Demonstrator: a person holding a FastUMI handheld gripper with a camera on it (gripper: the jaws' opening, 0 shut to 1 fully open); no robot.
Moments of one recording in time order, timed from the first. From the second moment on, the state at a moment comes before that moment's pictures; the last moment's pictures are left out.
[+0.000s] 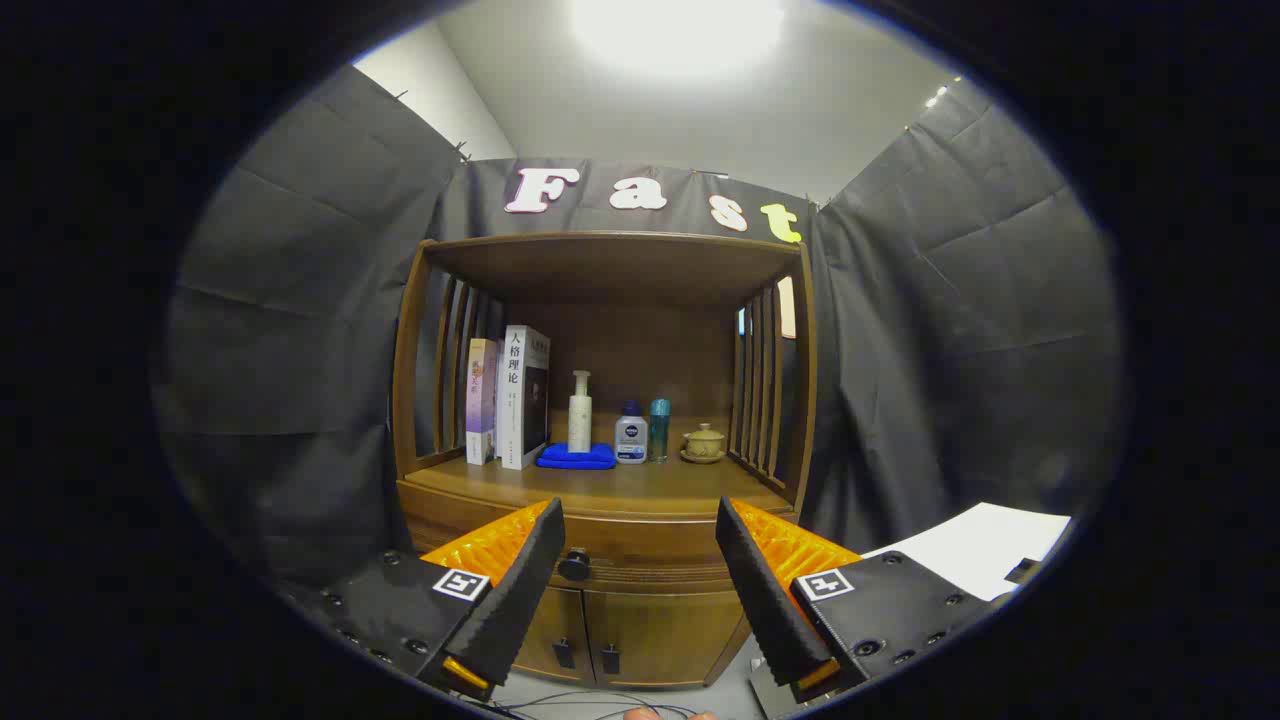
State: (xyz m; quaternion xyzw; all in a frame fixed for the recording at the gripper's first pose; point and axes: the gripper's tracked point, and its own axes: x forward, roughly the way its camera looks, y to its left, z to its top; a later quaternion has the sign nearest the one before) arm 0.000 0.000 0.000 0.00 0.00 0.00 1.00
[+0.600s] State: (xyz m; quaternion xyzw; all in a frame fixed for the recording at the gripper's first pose) arm 0.007 0.009 -0.017 0.02 0.01 0.01 1.00
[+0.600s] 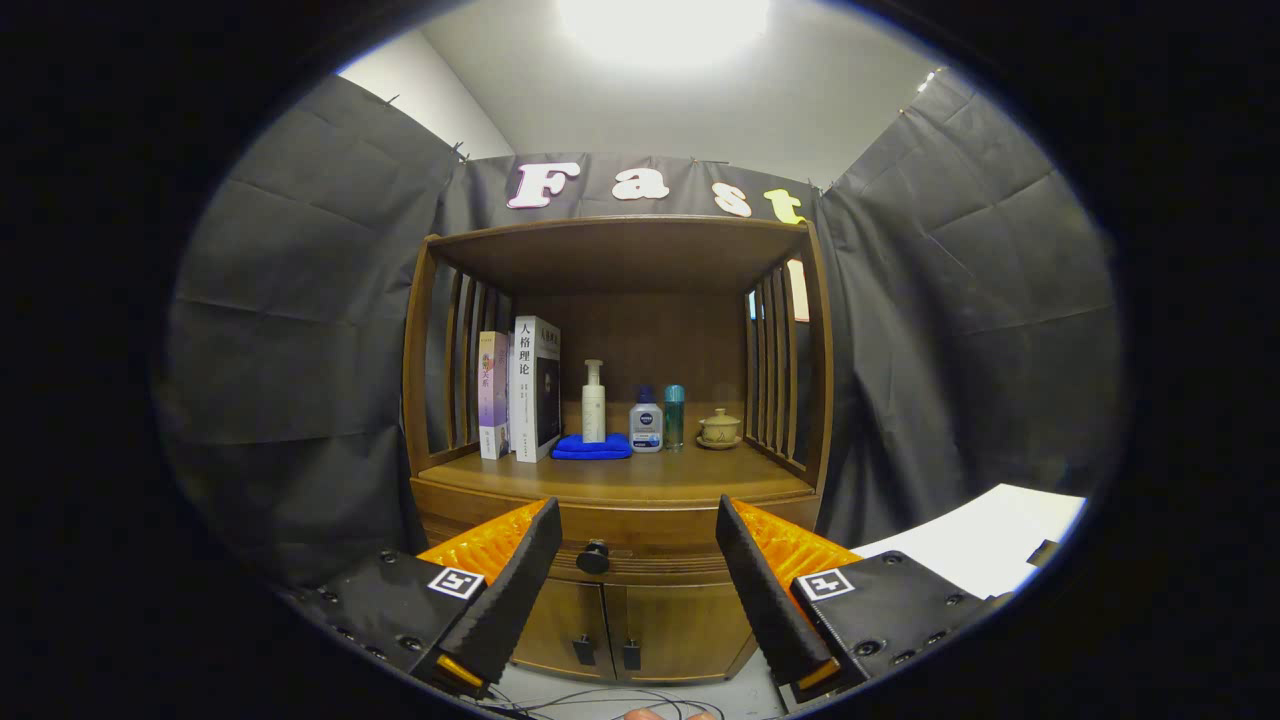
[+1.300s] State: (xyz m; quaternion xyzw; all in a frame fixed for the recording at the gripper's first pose) arm 0.027 0.014 -0.062 0.03 0.04 0.02 1.00
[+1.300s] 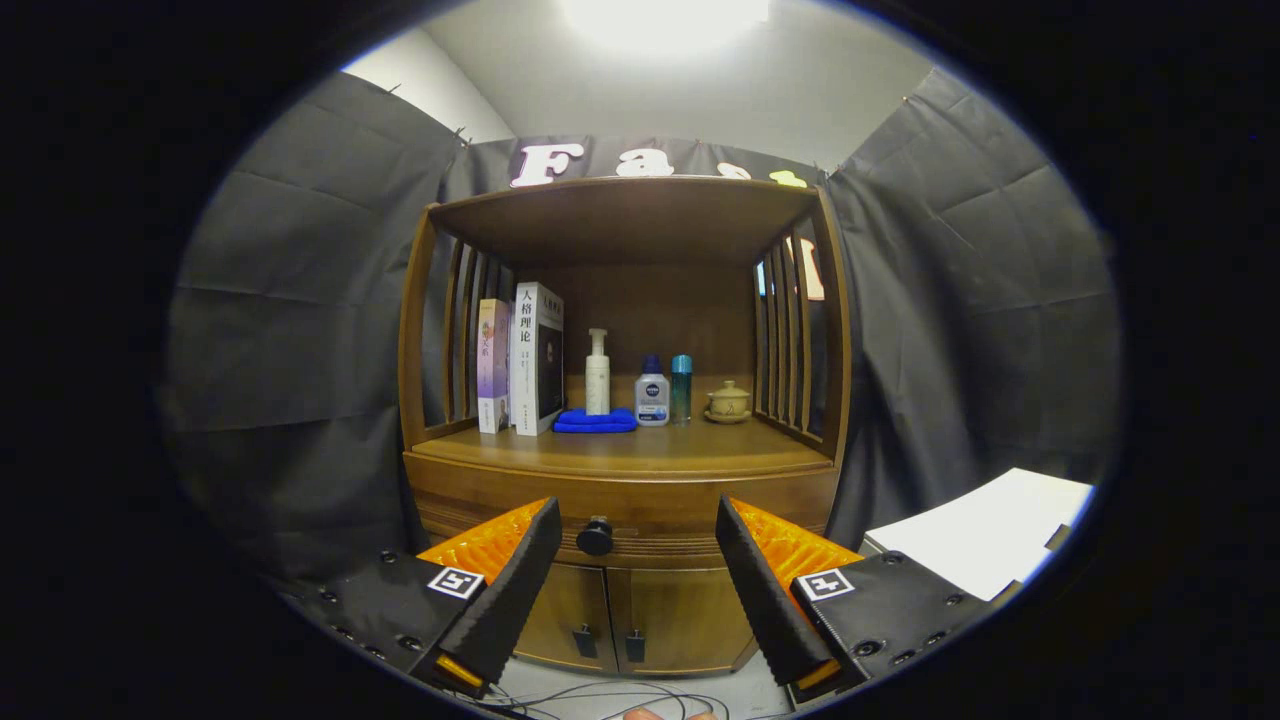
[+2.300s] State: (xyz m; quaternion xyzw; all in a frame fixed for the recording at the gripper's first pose) arm 0.129 0.046 -0.131 0.02 0.10 0.03 0.99
